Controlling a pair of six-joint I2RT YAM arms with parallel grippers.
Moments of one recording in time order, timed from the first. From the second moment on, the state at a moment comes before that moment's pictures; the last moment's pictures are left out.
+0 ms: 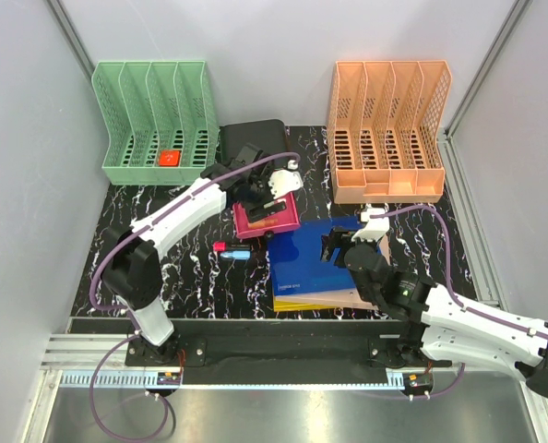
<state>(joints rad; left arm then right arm) -0.61 1.72 1.47 -0.71 0.03 0.68 1.05 0.85 0.59 -0.15 0.80 0.61</state>
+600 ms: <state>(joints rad) -0.44 1.70 1.87 -0.57 -0.01 0.52 1.05 0.94 0.59 -0.12 0.77 0.63</state>
